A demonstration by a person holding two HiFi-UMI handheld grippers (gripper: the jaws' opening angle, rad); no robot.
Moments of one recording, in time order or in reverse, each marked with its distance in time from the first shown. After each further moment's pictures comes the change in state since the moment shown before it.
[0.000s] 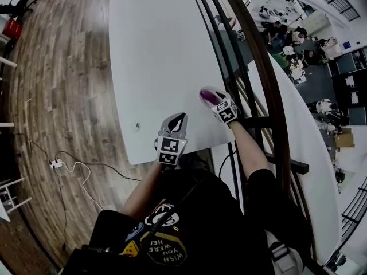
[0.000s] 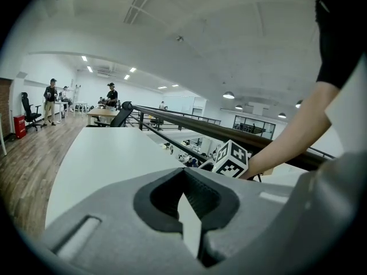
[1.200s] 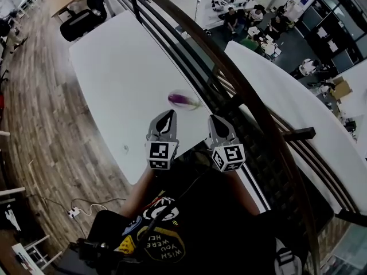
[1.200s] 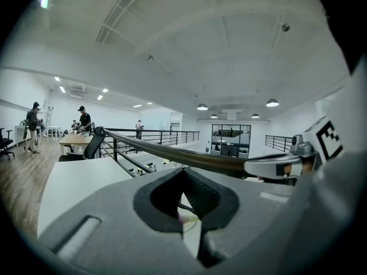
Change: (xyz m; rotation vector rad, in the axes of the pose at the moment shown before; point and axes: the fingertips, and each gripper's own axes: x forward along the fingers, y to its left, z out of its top) left arm -0.016 -0.093 0.097 0.204 -0.168 -0.180; right arm -0.320 0.057 0.024 0.577 -0.729 -0.440
